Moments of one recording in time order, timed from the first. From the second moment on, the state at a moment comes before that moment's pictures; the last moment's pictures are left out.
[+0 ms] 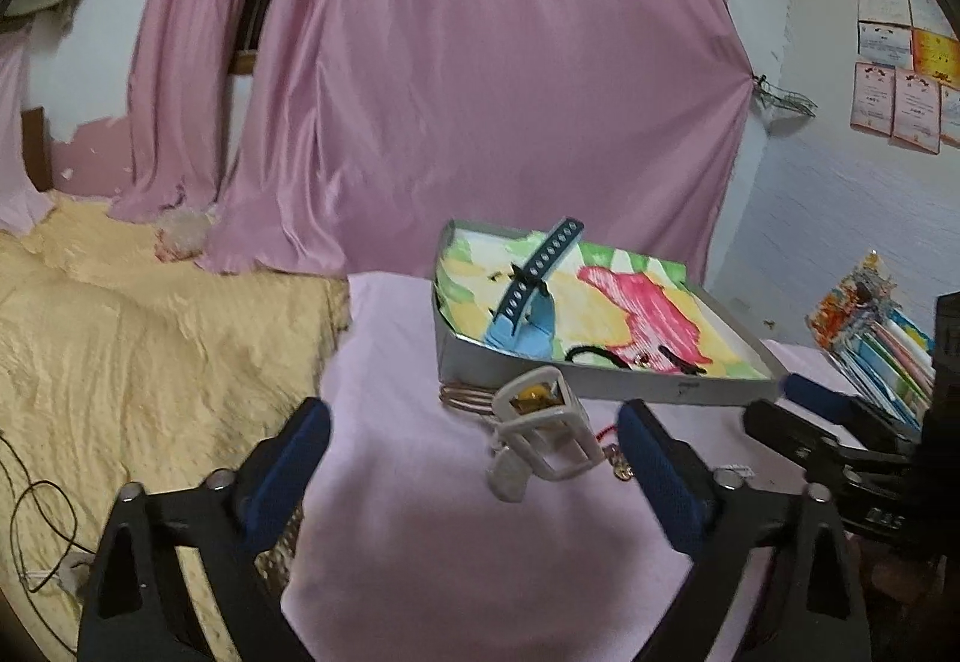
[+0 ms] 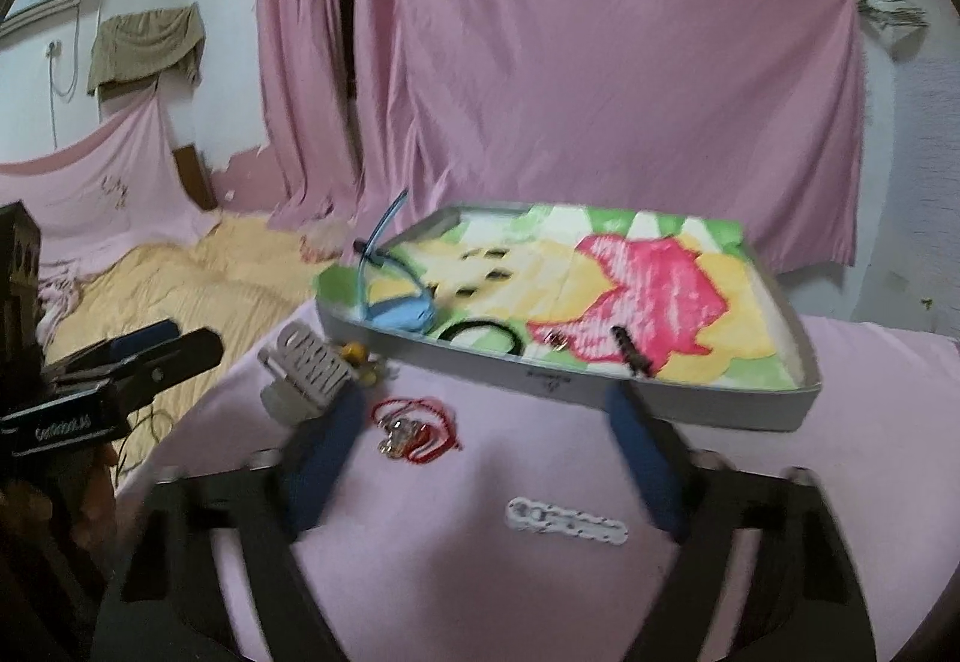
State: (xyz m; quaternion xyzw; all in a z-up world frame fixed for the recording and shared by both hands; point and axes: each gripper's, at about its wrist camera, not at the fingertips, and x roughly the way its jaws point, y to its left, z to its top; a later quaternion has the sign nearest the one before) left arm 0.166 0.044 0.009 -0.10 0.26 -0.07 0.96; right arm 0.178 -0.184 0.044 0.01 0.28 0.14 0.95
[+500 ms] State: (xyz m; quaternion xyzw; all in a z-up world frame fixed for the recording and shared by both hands) left arm 0.195 0.033 -0.007 -0.12 0.33 -0.12 0.93; right arm 0.210 -0.170 0.020 0.01 0.38 0.19 0.90
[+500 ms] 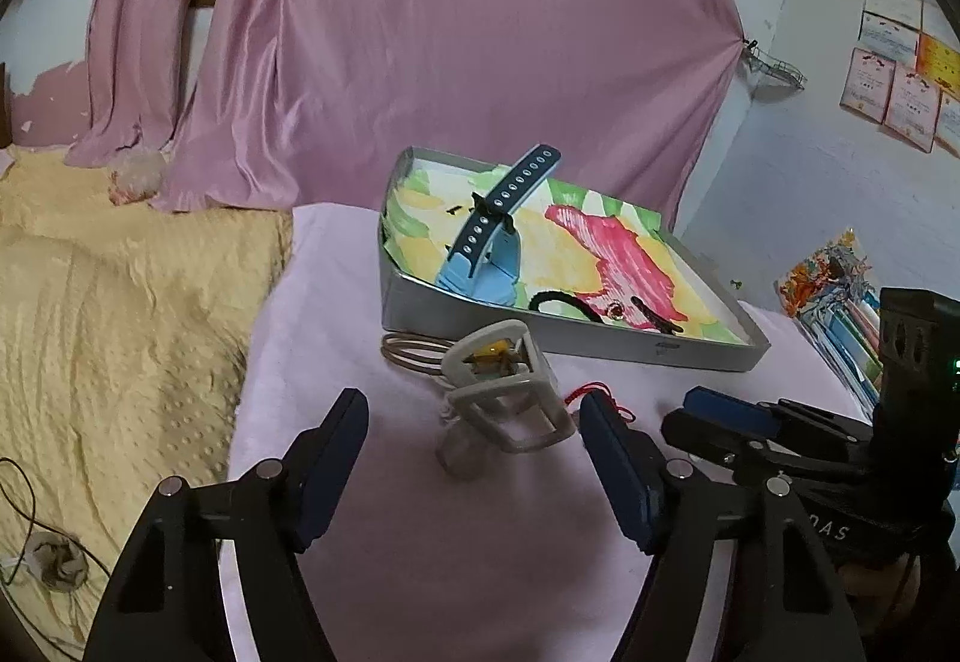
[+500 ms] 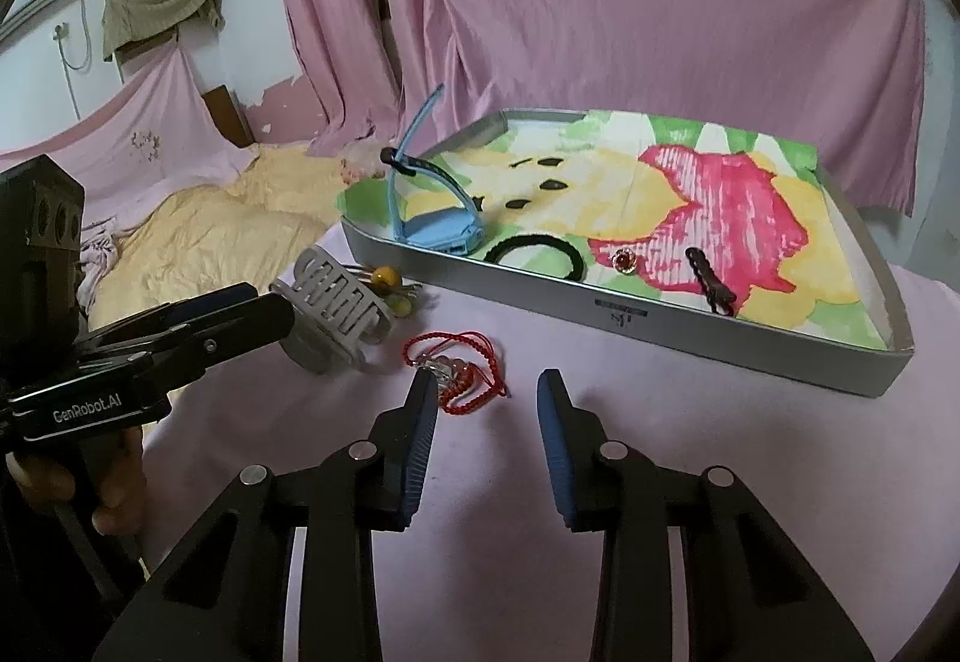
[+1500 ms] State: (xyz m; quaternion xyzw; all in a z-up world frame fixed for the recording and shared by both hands) left arm 0.220 0.019 -0.012 -0.14 0.37 -0.13 0.91; right arm 0.245 -0.159 0.007 0.02 0.43 0.22 0.88
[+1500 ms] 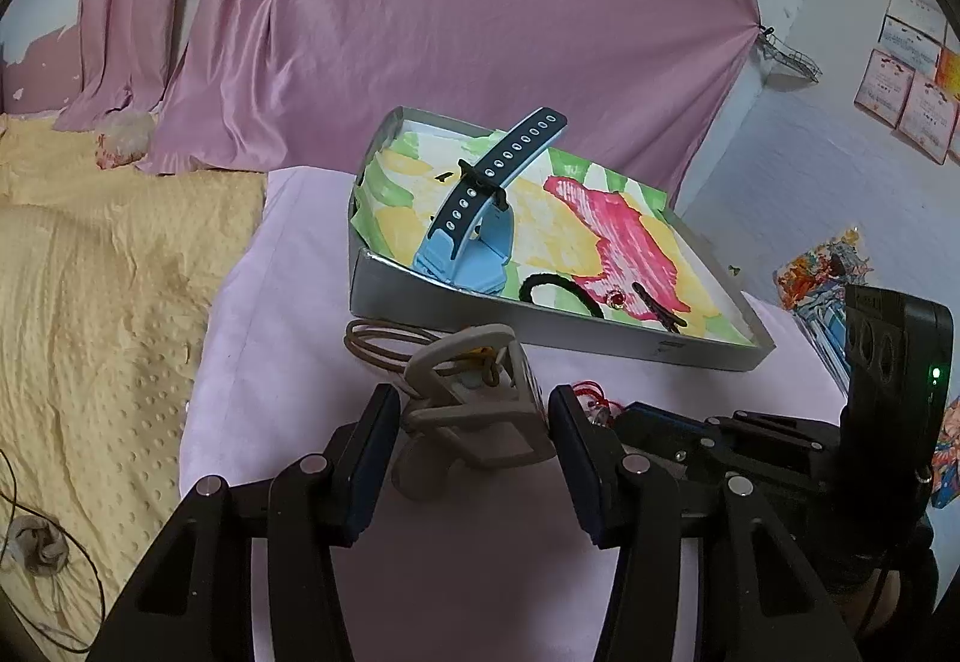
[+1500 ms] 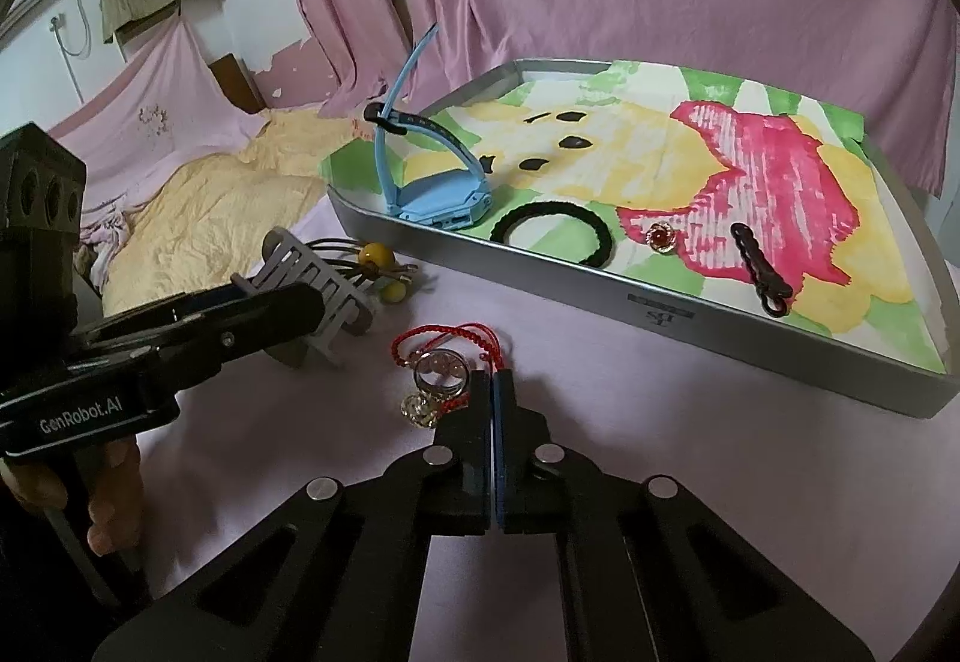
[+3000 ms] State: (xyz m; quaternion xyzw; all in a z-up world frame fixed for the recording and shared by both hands) left arm 0.286 -0.064 0.026 -0.13 0.33 -0.15 0.92; right arm 0.280 -0.275 0.066 0.10 0.31 0.13 0.94
